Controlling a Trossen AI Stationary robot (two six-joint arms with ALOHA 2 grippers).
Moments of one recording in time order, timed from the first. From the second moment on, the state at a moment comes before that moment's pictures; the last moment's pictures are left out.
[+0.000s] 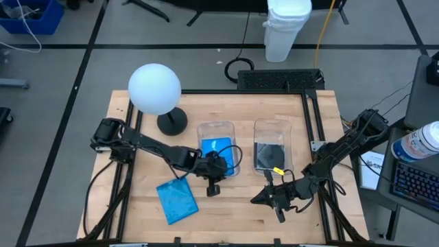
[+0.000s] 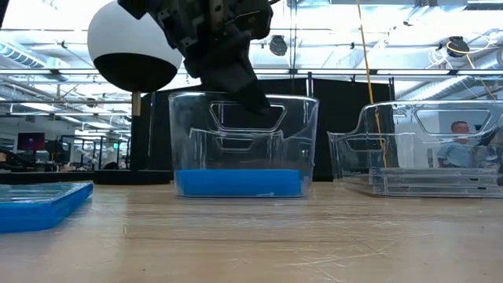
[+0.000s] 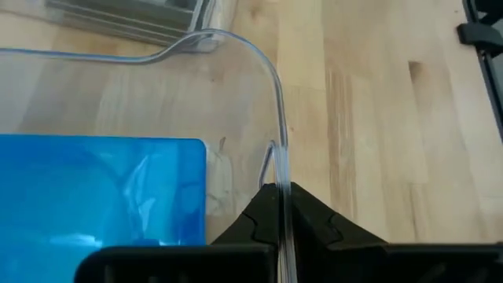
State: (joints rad) left arm -0.24 1.81 1.20 -0.25 -0.01 -0.36; right arm 0.72 1.38 0.59 0.65 0.44 -0.32
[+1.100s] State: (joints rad) left arm -0.43 1.57 1.34 -0.99 0.09 -0.04; right arm 0.72 1.38 0.59 0.66 0.44 -0.32
